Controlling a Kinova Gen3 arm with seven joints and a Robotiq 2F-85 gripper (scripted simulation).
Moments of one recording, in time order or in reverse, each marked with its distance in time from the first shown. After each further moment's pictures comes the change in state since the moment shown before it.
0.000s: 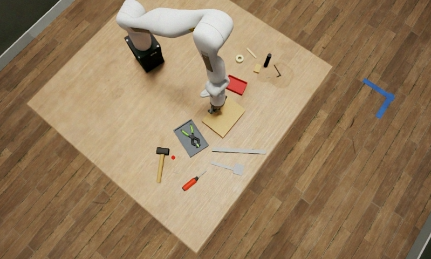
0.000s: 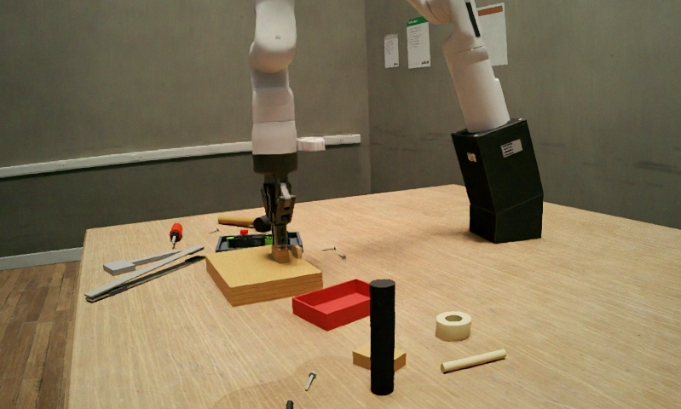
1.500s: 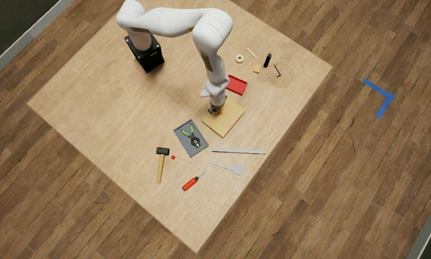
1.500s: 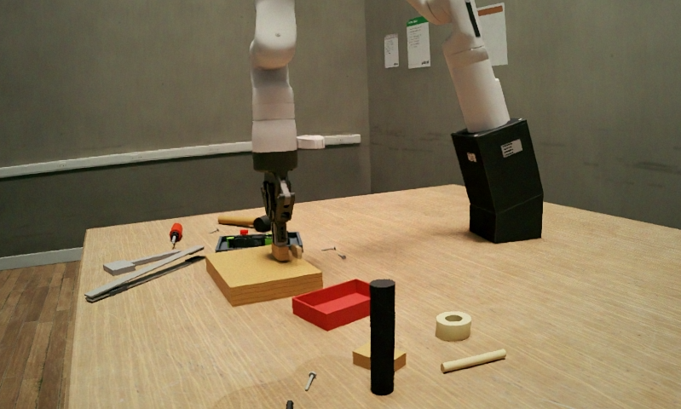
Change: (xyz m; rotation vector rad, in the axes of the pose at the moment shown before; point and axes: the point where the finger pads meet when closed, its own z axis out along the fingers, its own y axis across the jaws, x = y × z) arm 0.000 0.000 -0.004 -0.002 -0.001 0.001
